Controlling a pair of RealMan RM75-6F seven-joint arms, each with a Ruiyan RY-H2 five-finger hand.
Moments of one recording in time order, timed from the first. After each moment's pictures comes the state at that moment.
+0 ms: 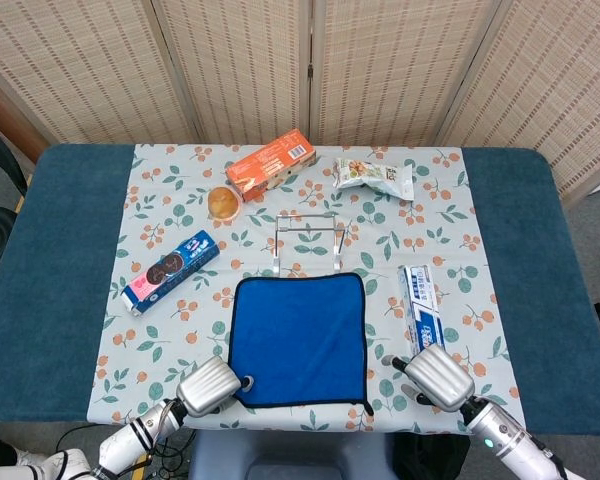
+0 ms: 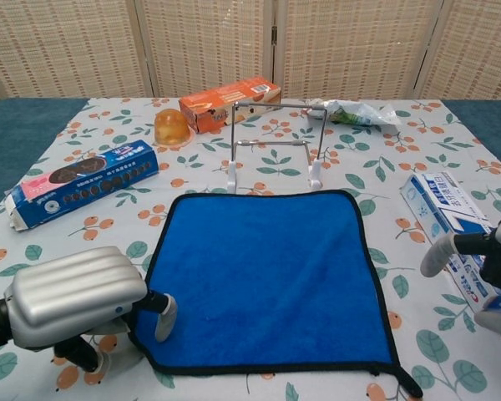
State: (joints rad) left arm -0.57 -1.58 0.14 -1.44 1.75 1.04 0.25; right arm 0.35 -1.32 -0.14 -1.51 -1.83 1.23 -0.13
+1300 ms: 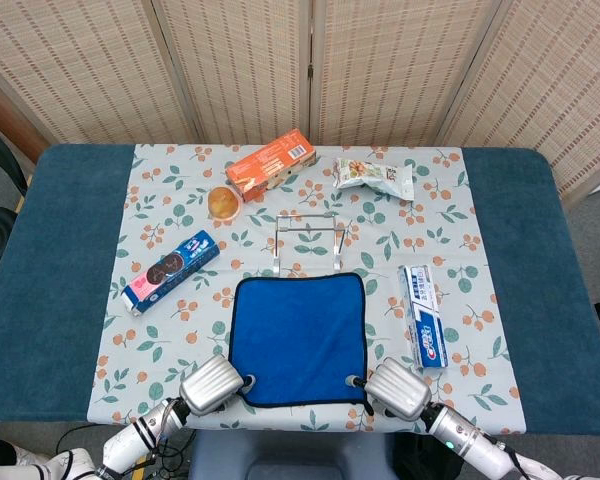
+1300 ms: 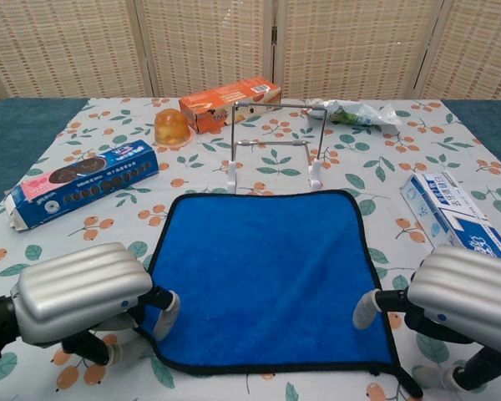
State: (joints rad) left arm -0.57 -1.61 0.14 -1.42 1.75 1.08 0.21; right arm 0.43 -1.50 -0.16 -1.40 -1.89 1.13 -0.18
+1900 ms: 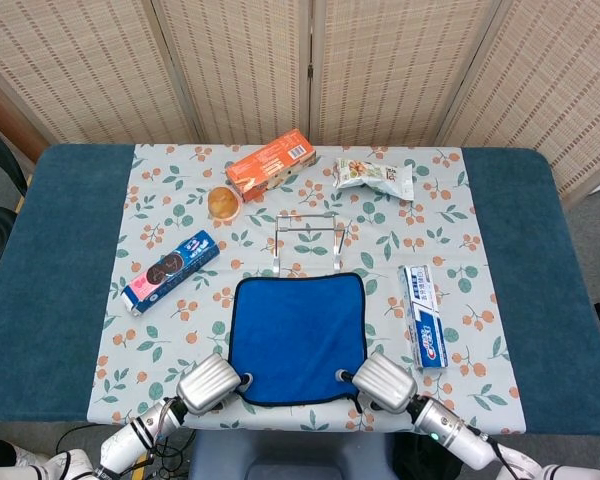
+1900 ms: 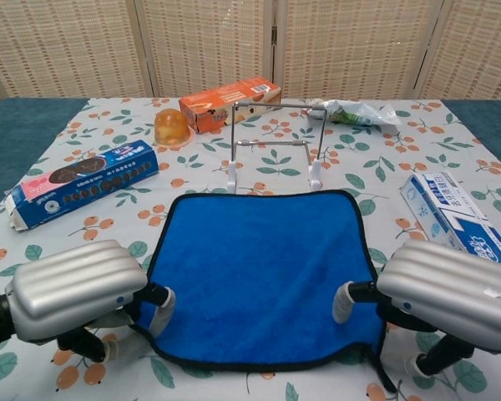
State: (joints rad) left arm -0.56 -1.60 0.14 -1.42 1.74 1.09 0.21; right arm 0.47 -1.57 -0.14 -1.35 -1.86 1.13 -0.16
